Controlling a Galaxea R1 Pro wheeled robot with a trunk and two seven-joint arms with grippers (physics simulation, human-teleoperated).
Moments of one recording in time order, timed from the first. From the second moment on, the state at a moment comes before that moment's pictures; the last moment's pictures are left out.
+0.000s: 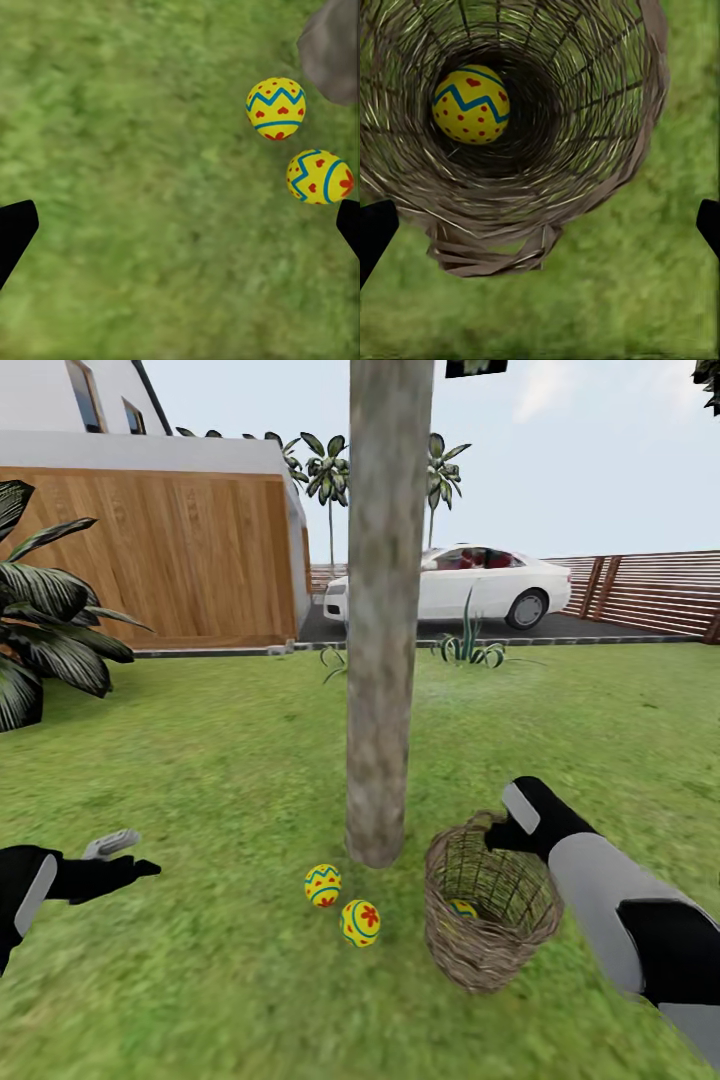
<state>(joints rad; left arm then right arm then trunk) -0.70 0.45 0.21 -0.85 0.17 1.00 -0.42 -1.12 -0.10 0.07 -0.38 -0.46 0.99 -0.51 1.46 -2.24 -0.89</state>
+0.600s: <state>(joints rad) -0.70 0.46 0.22 -0.94 0.17 1.01 -0.42 -1.29 -0.08 0.08 -0.19 -0.45 1.00 -0.41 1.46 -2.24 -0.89</state>
